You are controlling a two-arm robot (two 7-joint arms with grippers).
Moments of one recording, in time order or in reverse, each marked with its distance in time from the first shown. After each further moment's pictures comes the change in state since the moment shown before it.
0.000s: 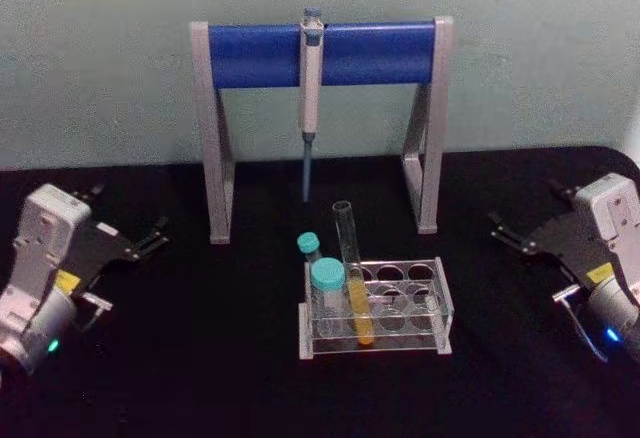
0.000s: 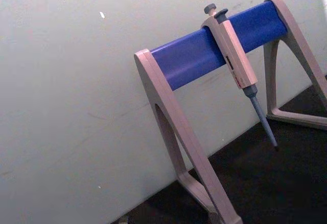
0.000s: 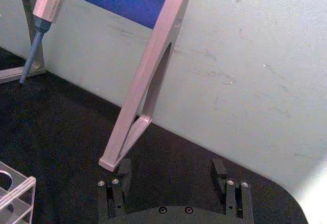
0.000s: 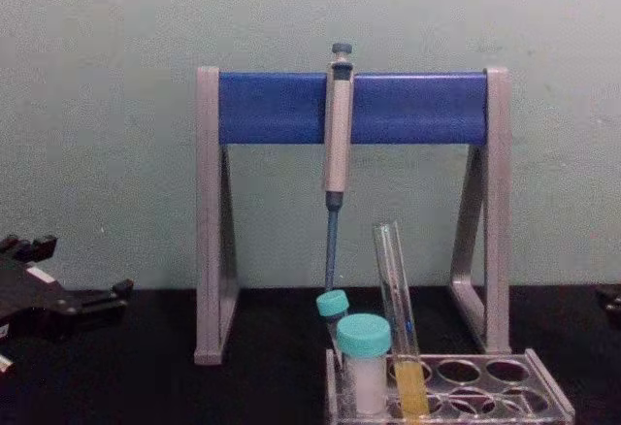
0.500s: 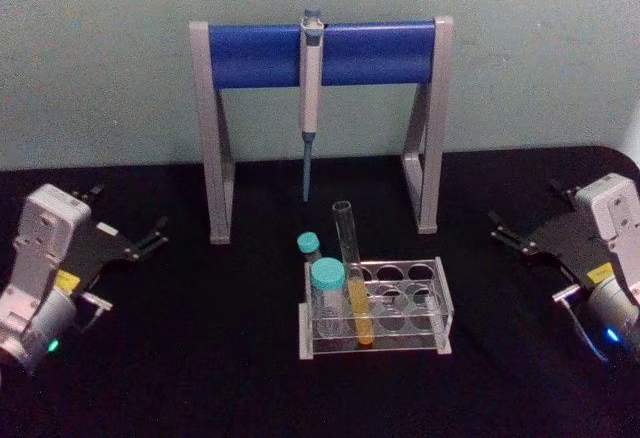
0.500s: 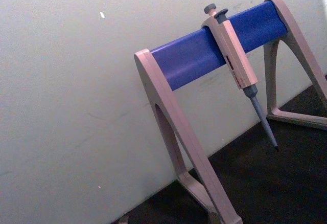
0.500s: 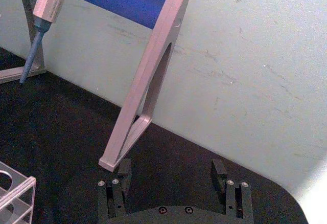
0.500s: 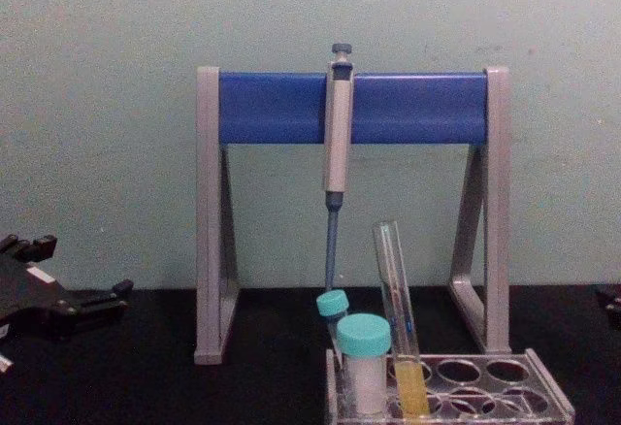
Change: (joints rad) left arm 0.000 0.000 0.000 0.000 0.000 0.000 0.000; right arm 0.000 0.000 0.000 0.000 0.000 0.000 0.000
